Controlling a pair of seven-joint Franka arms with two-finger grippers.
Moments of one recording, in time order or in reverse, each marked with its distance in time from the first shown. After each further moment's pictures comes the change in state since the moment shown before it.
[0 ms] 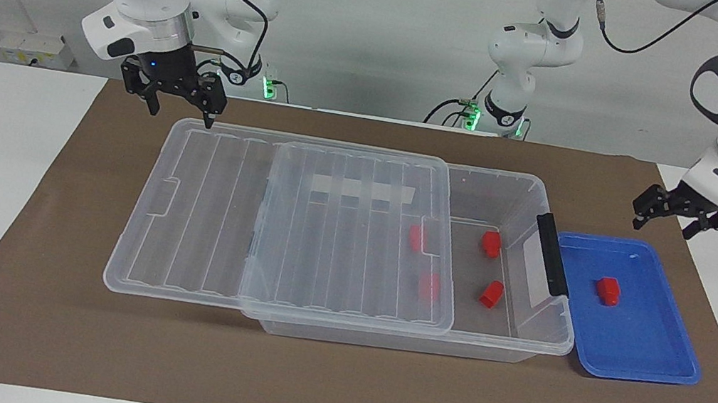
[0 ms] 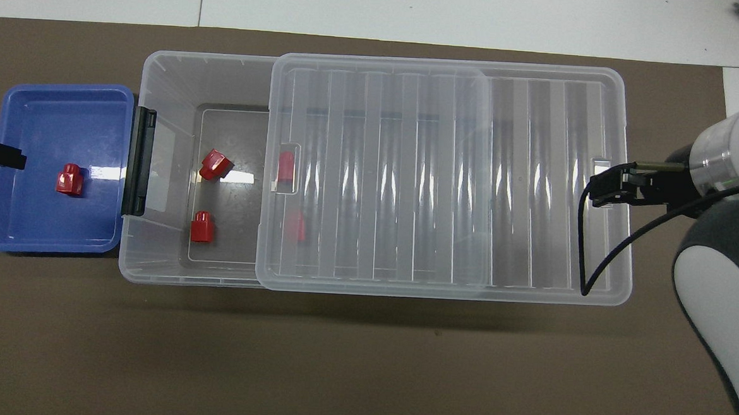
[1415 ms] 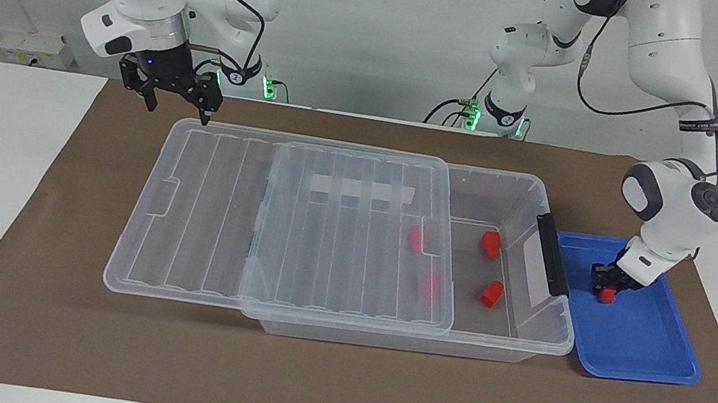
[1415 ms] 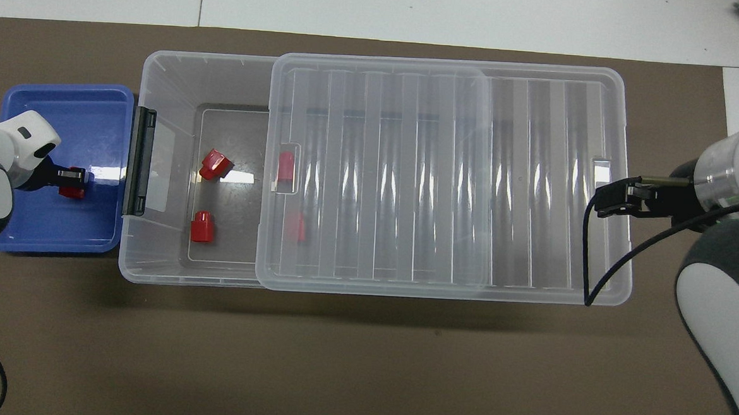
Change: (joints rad) left arm 0.050 0.203 -0.020 -0.183 -0.002 0.311 -0.111; right arm -0.008 -0.045 -0.004 -0.068 0.000 0.027 0.000
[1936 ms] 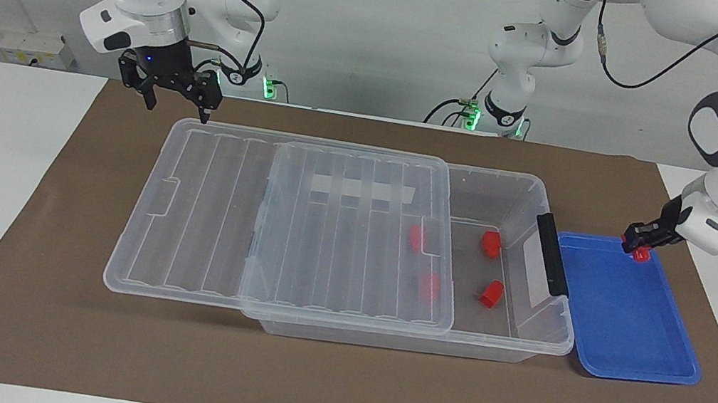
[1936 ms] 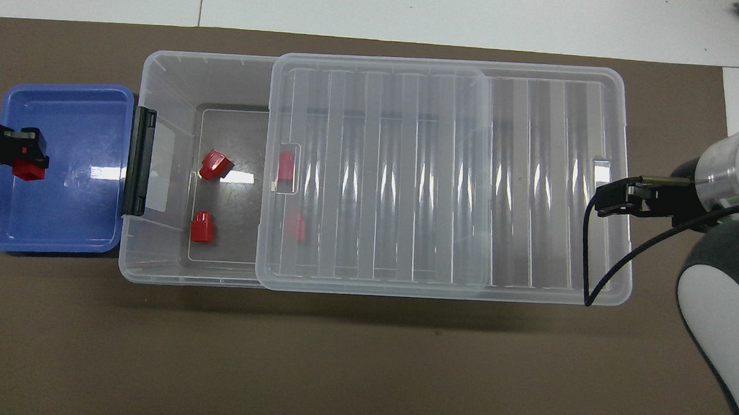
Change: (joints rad) left arm -0.136 -0.095 -0.024 0.481 -0.014 -0.726 -0.414; right arm 0.024 -0.006 -0.029 0.009 0.000 -0.001 -0.002
